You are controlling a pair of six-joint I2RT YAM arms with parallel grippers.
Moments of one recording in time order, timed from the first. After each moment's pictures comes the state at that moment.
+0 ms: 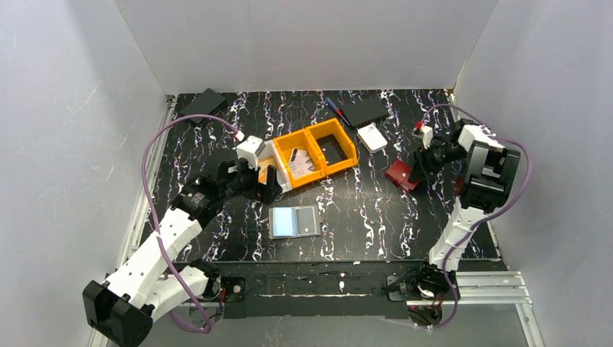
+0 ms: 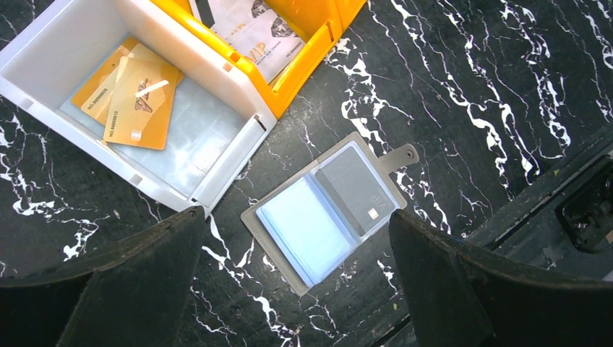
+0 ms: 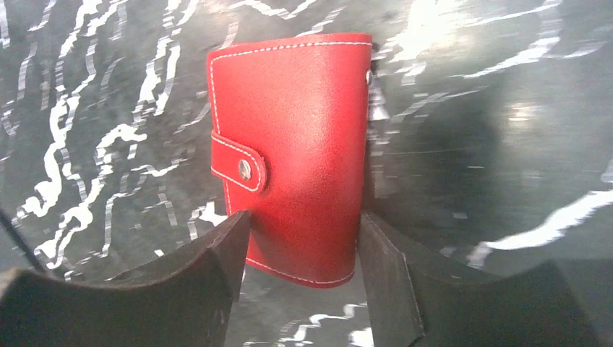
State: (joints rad) left arm -0.49 0.95 0.86 -0.50 0.18 -0.14; right arm -0.29 2.09 1.53 -1.02 -0.71 -0.99
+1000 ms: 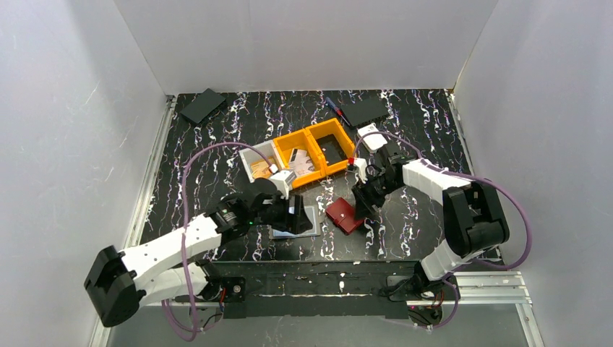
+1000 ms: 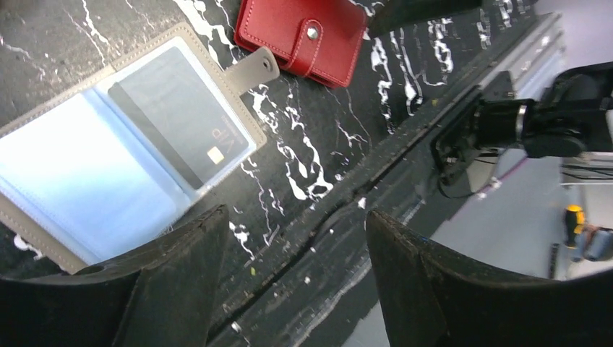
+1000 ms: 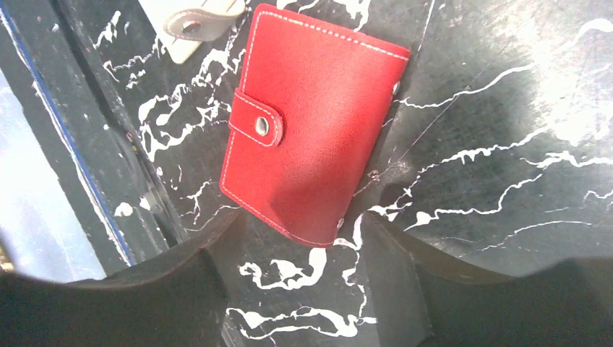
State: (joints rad) left arm -0.84 1.01 0.65 -0.31 0.20 -0.62; right arm 0.33 1.59 0.91 -0.68 -0.73 -0.54
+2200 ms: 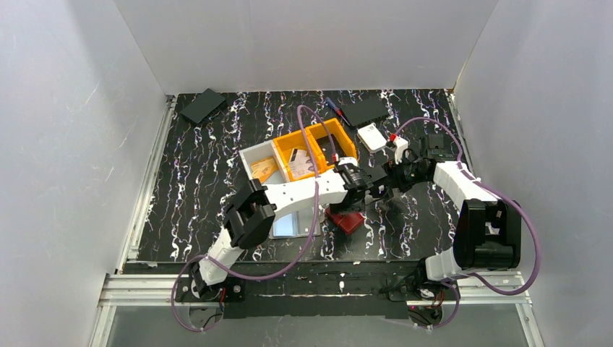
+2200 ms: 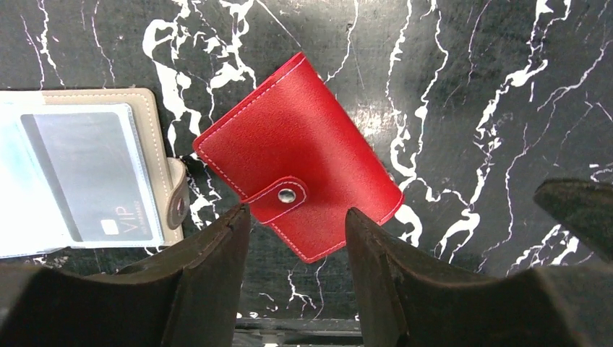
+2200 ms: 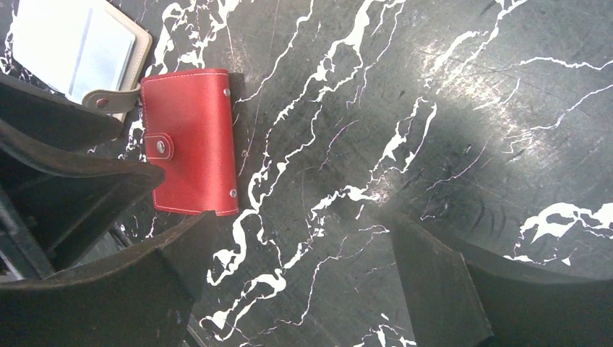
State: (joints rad) left arm -1.14 2.14 1.84 -1.07 -0.40 -1.15; right arm 0.03 1.45 0.90 -0.60 -0.72 -0.40
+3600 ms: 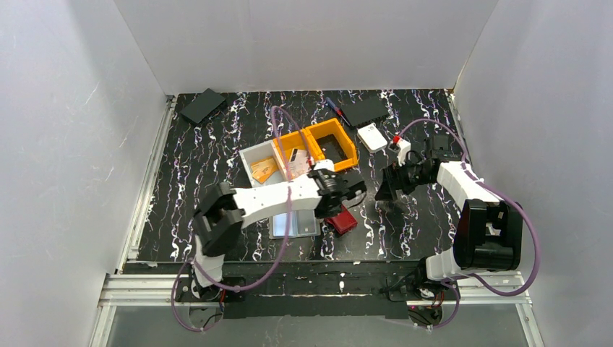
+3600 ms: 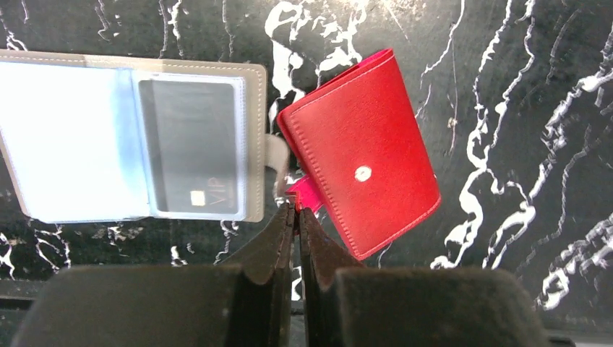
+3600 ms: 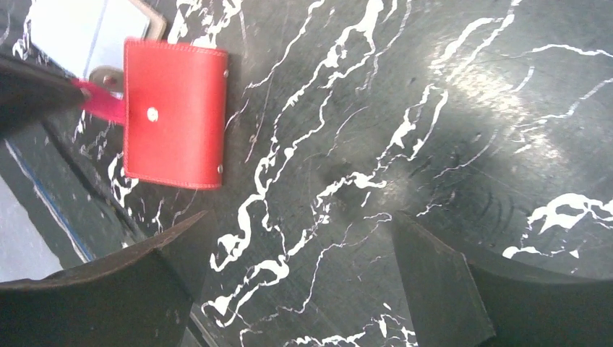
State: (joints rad) left arm -1.12 1.98 1.62 -1.05 -0.44 -1.23; right arm -0.02 1.45 0.90 -0.65 -0.77 -0.45
